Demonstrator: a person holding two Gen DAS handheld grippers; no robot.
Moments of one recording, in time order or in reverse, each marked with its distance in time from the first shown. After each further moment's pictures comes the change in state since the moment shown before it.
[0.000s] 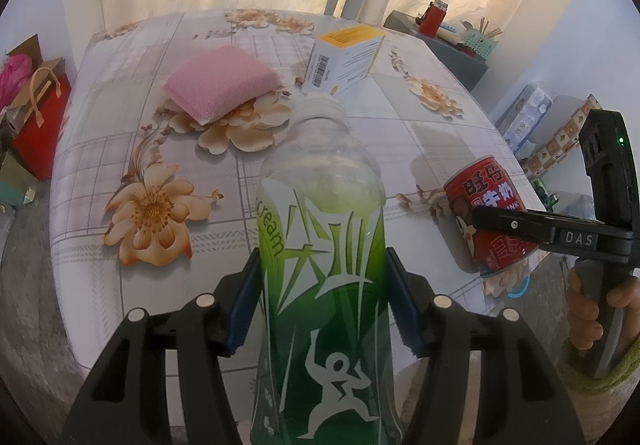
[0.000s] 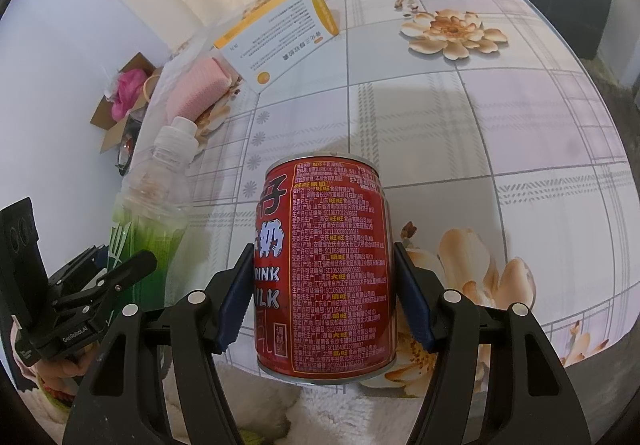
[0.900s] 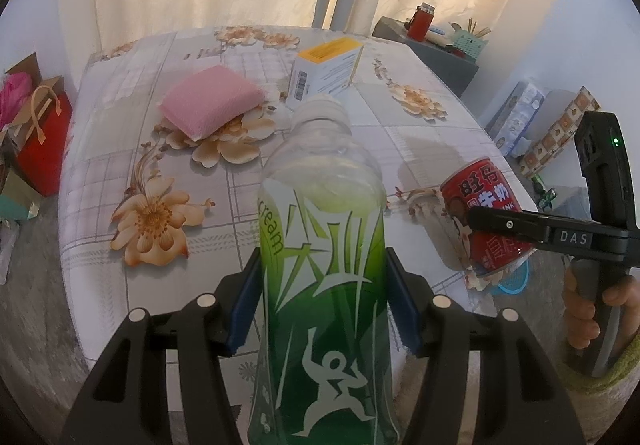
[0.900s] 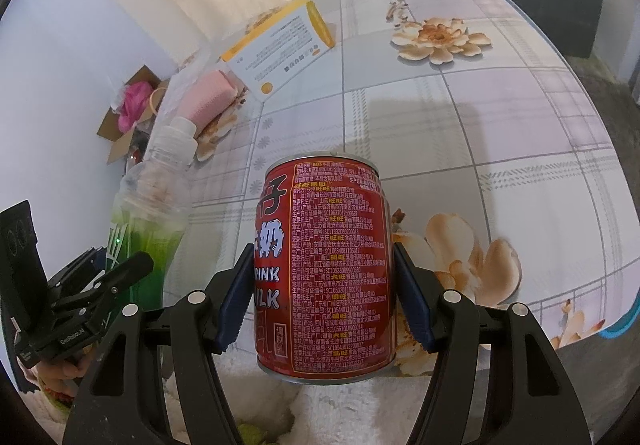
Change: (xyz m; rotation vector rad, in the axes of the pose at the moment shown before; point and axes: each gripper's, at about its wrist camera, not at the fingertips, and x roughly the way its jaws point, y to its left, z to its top) left arm -0.016 -0.016 -0.004 0.048 -0.037 0.006; right arm -0.018 -0.007 -0.012 0.019 -0.050 0.025
